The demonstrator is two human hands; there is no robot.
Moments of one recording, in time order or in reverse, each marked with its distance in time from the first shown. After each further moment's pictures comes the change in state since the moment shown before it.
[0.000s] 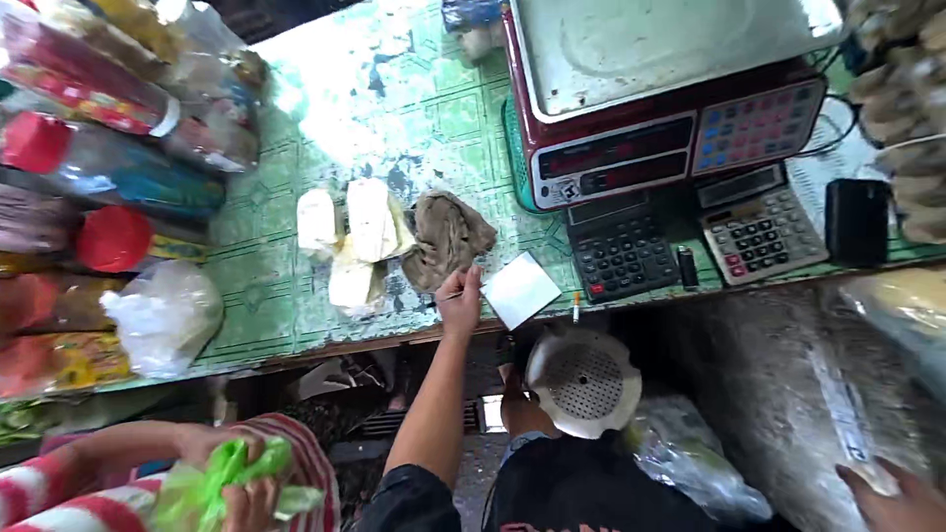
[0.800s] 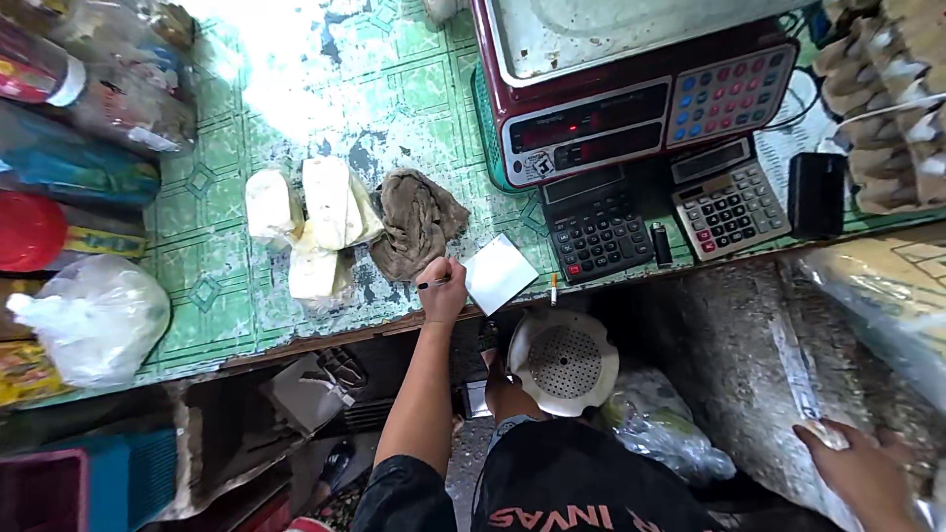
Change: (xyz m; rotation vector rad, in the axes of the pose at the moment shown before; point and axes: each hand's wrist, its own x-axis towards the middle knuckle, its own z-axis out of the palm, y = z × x) left_hand -0.006 -0.008 0.009 0.482 -0.011 0.183; right_hand 0.000 0.004 0.002 0.045 0.005 0.025
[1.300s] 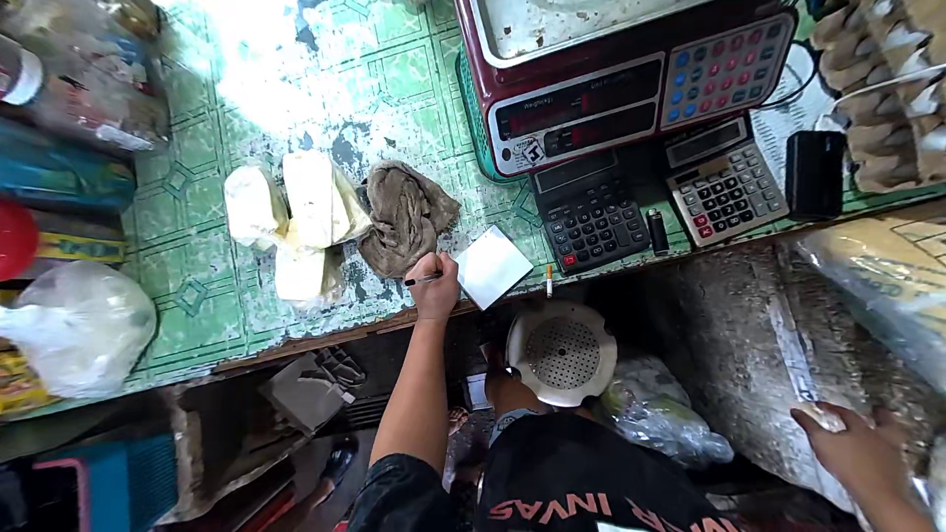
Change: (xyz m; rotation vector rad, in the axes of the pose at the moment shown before) left_hand 0.000 -0.006 0.002 -0.120 0.020 -0.021; right_hand 0.000 0.000 0.002 -0.005 -0.004 -0.022
